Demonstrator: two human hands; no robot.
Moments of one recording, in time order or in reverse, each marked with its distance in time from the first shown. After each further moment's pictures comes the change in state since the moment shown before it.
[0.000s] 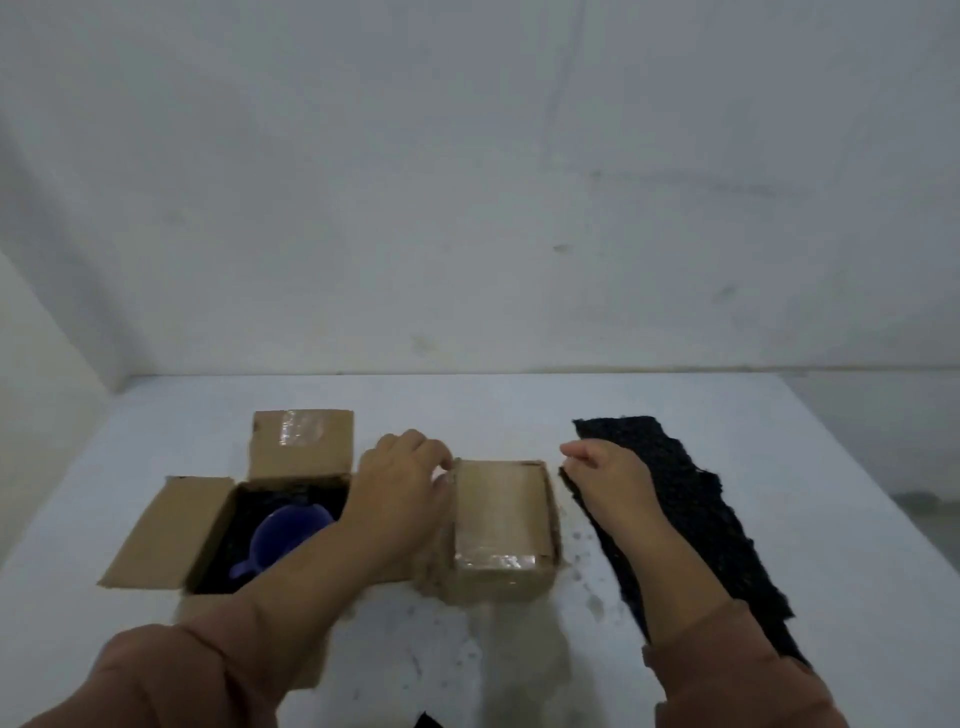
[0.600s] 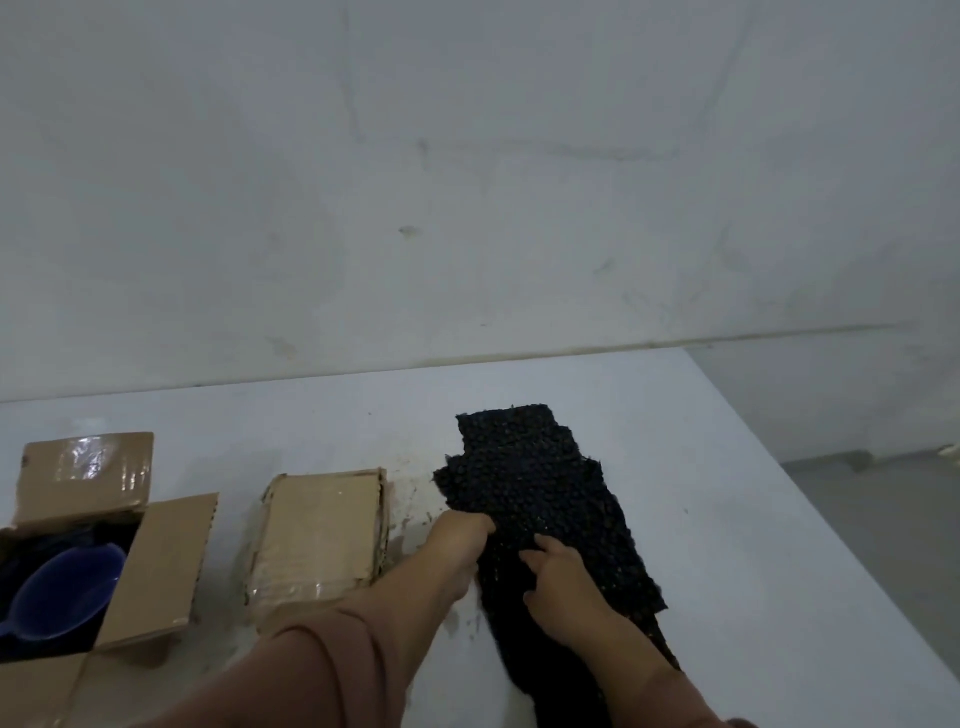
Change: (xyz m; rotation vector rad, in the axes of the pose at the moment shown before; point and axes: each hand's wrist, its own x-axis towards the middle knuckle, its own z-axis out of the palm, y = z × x) left_hand 0.053 0.187 0.173 -1.044 -0.422 -1.060; right_hand -0.008 0.185 -0.032 -0.411 -0.386 0.000
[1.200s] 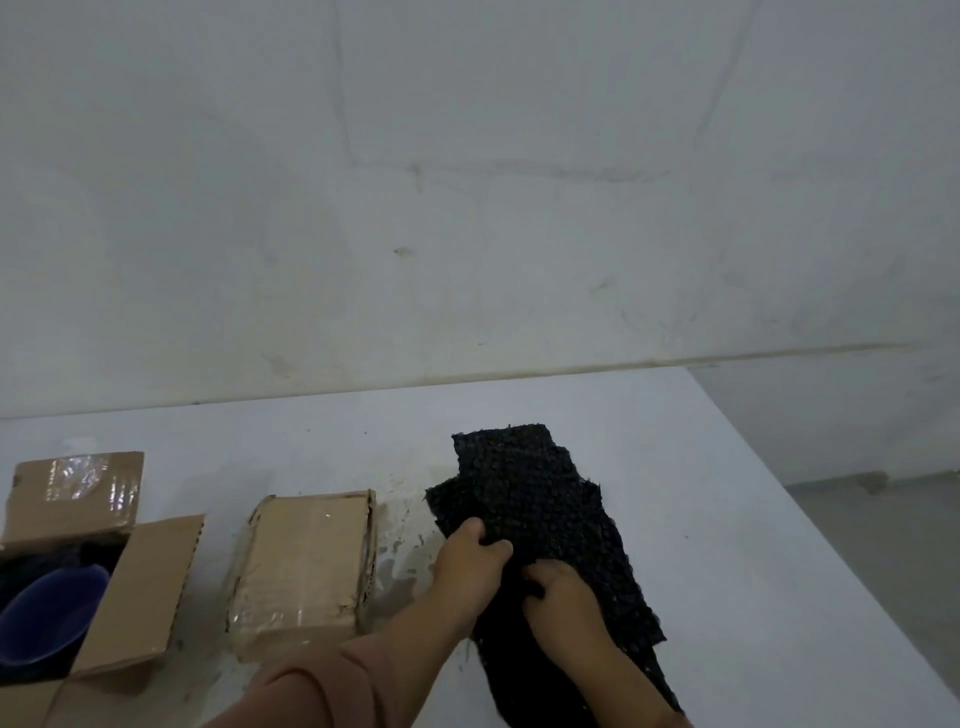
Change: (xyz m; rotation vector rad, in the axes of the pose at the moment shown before) left_hand 0.007 -0.016 0.011 0.234 0.029 0.397; right_hand 0.002 0.006 0.000 0.317 0.240 0.031
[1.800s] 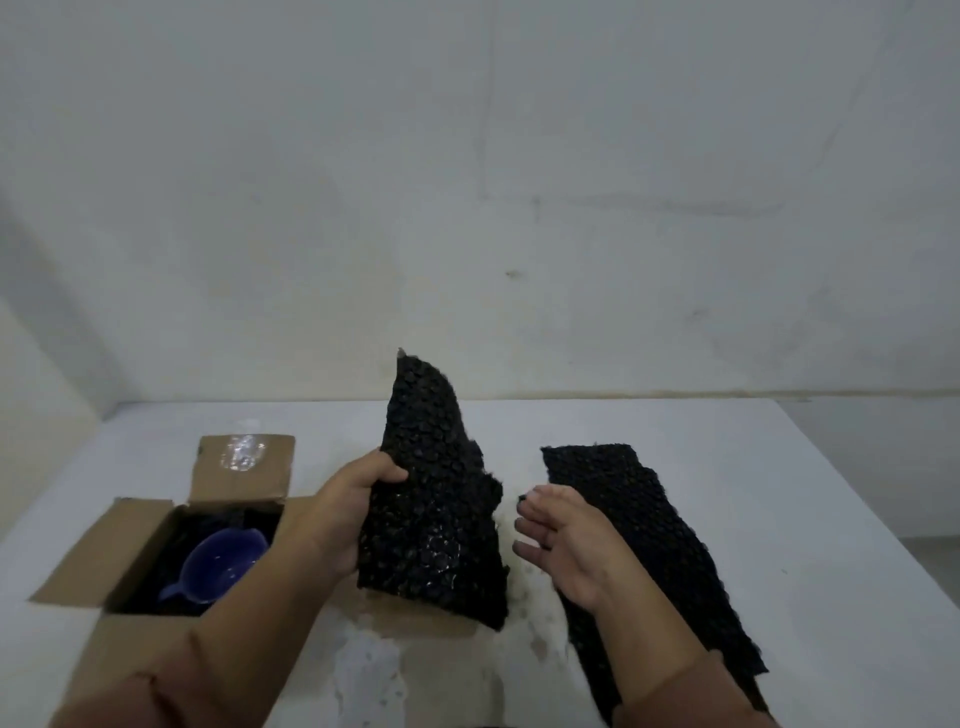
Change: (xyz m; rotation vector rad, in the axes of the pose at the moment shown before) left_hand -0.070 0.040 -0.222 -0.615 -0.093 0.063; right_hand 0.004 -0.147 -0.004 1.209 -0.329 0.244
